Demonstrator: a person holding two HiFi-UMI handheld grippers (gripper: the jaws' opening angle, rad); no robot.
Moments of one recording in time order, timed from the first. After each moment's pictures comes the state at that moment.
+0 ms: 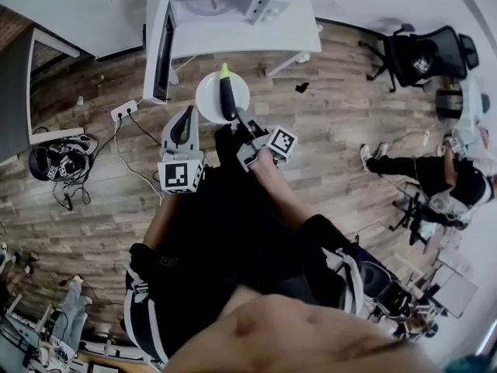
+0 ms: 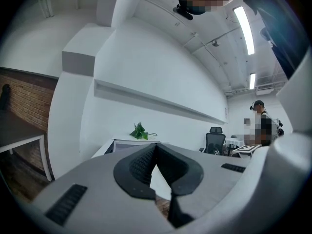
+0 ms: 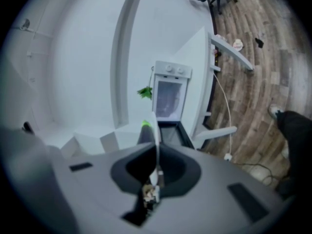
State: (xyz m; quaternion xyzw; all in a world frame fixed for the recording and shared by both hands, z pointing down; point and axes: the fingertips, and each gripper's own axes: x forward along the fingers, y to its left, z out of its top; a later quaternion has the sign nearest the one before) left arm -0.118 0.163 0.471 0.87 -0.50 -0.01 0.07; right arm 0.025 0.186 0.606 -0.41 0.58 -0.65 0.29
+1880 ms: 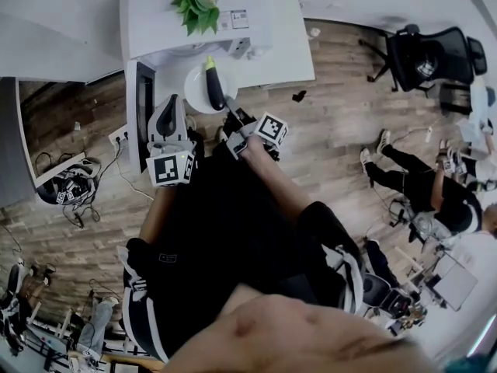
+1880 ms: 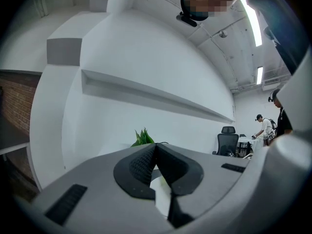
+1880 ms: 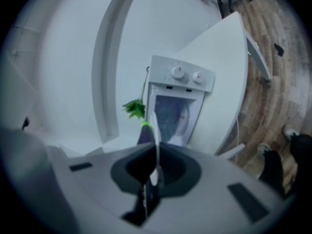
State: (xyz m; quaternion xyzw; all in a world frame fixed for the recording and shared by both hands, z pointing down) left arm -0.049 -0.077 0.451 0.85 -0.52 -0.01 0.05; right arm 0.089 -0.040 0.630 -0.42 0.57 -0.65 0.27
